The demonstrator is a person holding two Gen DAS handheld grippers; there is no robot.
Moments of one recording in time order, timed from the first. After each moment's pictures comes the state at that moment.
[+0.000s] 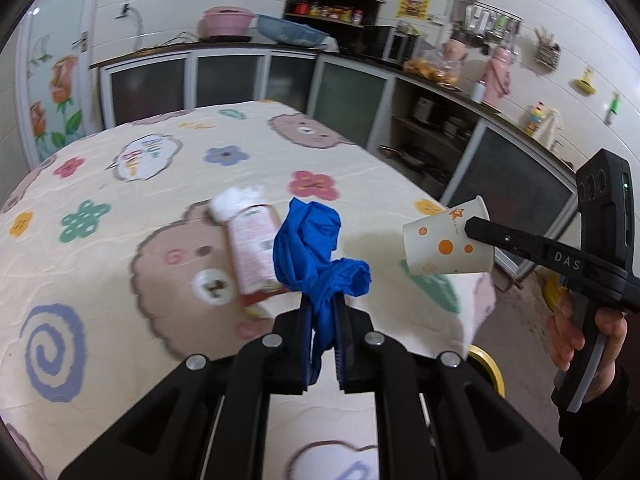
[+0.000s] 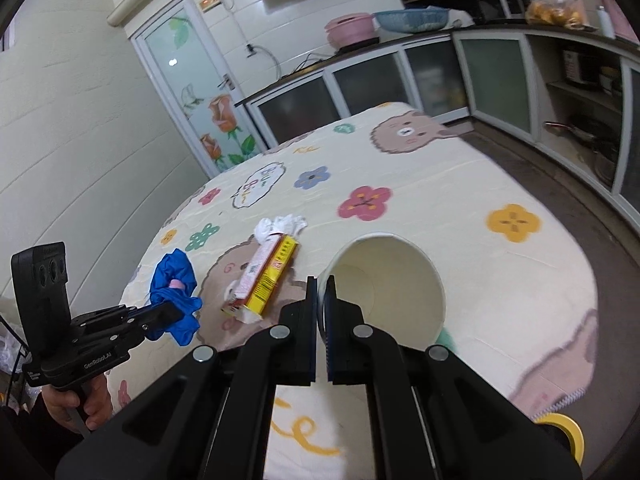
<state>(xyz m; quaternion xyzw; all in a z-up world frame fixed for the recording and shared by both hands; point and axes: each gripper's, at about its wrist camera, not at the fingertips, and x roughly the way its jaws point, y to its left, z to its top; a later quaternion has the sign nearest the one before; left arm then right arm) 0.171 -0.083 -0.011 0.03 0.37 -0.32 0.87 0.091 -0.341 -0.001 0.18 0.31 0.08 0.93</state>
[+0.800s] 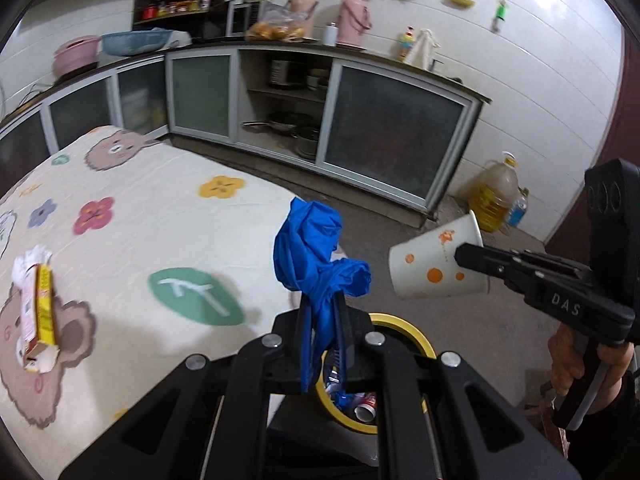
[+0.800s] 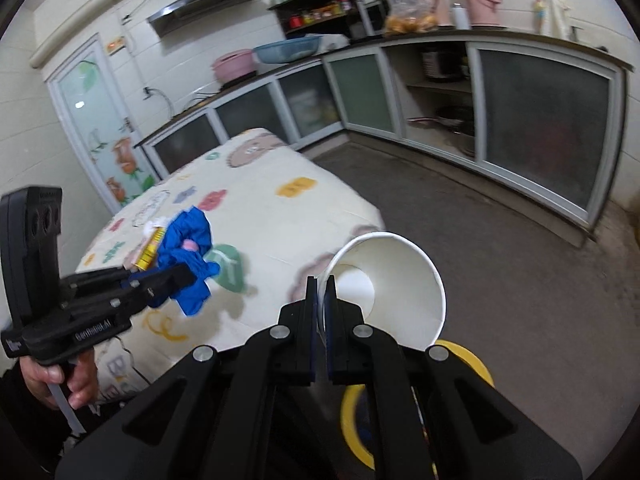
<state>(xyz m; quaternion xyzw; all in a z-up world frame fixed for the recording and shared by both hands) 0.063 -0.276 -0.022 0.13 0.35 -0.50 0.78 -0.105 -0.447 -0.023 0.21 0.29 -0.13 0.93</state>
